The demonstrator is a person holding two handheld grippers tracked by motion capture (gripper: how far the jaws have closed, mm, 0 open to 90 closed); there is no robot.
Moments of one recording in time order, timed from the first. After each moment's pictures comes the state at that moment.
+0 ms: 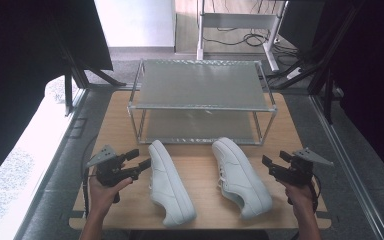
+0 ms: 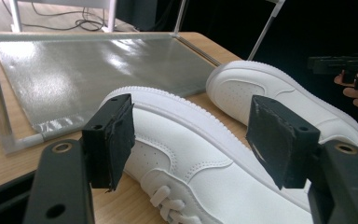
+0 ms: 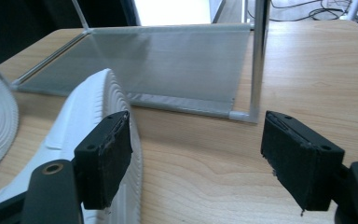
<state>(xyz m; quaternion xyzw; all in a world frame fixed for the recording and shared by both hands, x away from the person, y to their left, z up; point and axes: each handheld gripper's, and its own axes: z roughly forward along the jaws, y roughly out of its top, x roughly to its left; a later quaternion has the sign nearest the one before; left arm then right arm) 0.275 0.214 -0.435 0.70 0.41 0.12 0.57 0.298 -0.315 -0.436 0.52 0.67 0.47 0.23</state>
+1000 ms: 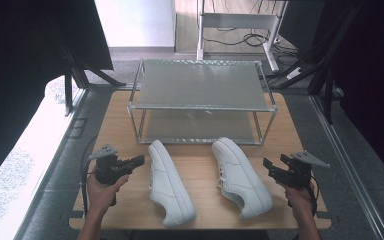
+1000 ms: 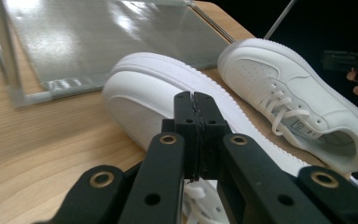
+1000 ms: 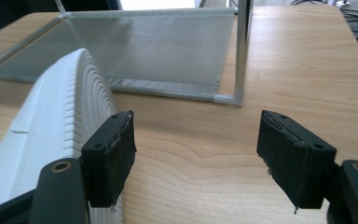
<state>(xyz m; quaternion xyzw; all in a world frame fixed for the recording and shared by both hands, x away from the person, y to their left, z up) 0.278 0.222 -0.430 0.71 0.47 0.08 0.52 0.296 -0.315 -0.446 0.54 0.68 0.43 0.25</state>
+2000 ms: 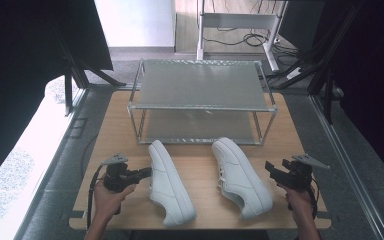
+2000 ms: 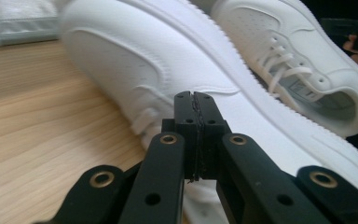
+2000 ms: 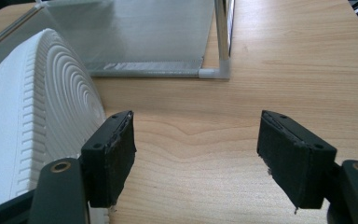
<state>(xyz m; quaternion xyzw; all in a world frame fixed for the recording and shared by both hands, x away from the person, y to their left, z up) 0.275 0.198 -0.458 0.75 0.46 0.03 0.48 0.297 -0.323 -0.461 0.58 0.66 0.42 0.23</state>
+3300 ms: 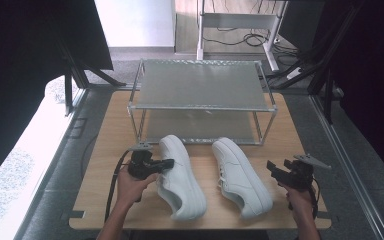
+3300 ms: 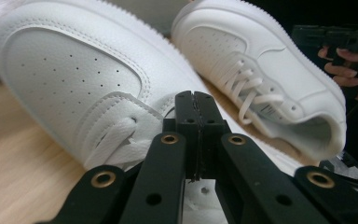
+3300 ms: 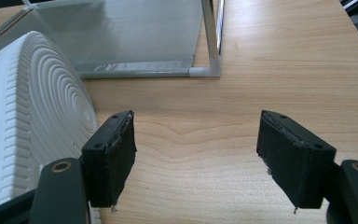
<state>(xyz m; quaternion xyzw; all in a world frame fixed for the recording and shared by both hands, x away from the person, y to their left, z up) 0.312 0.135 -0.437 0.77 0.43 0.00 0.48 0.299 -0.326 -0.463 0.59 0.65 0.41 0.23</state>
